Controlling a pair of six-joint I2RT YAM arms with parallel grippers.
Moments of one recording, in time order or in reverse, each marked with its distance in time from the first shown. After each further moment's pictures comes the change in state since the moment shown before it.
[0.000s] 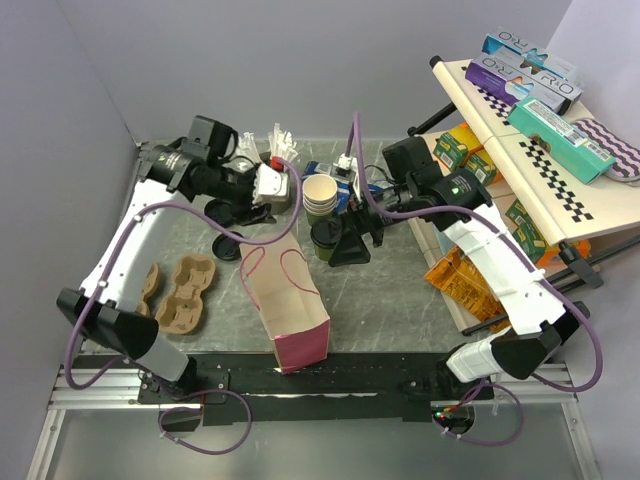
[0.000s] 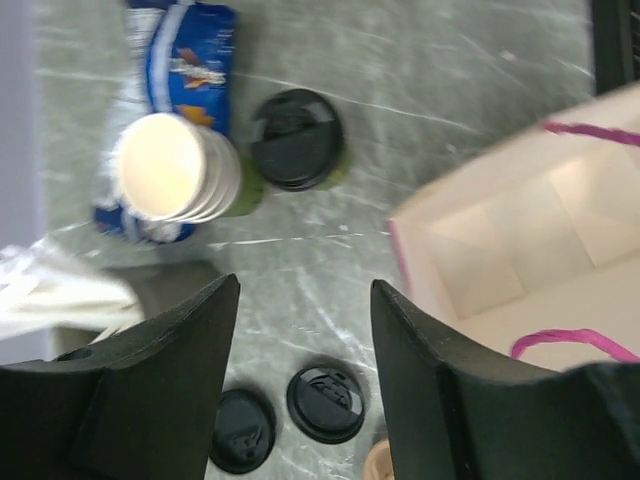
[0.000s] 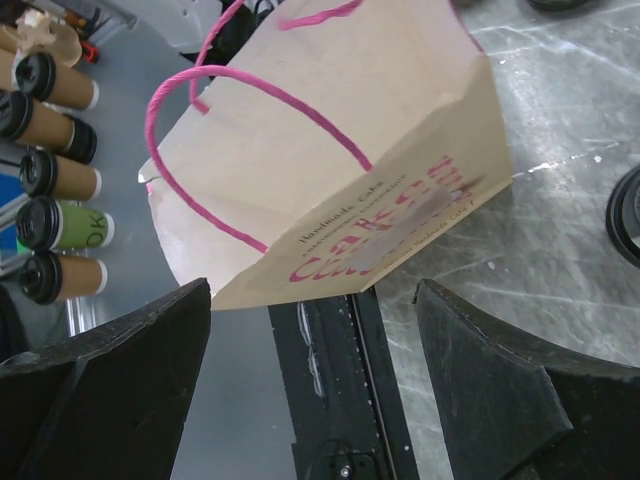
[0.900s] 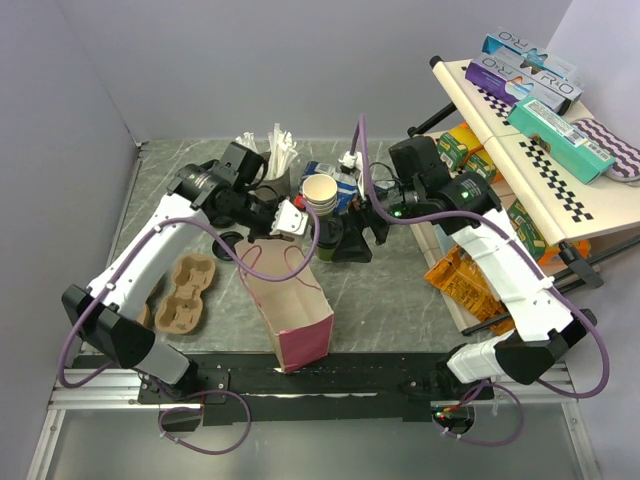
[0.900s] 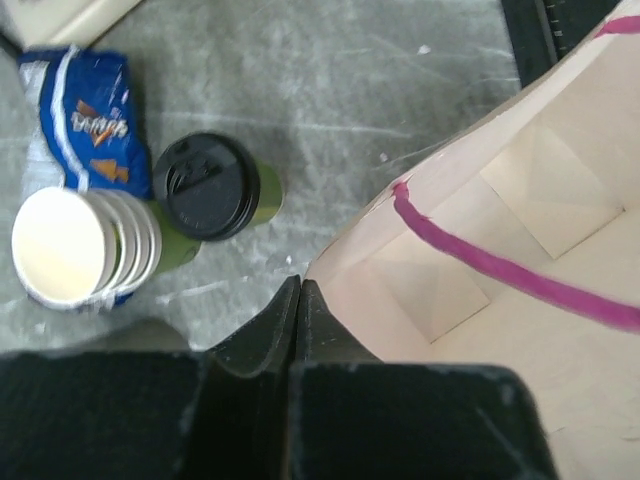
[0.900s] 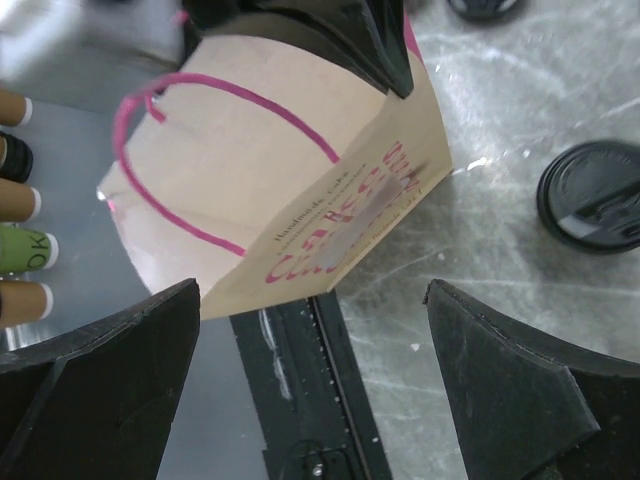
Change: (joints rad) left arm -0.161 -0.013 -0.163 -0.010 -0.005 0.121; right arm 0.017 -0.035 0.001 0.013 0.130 -0.001
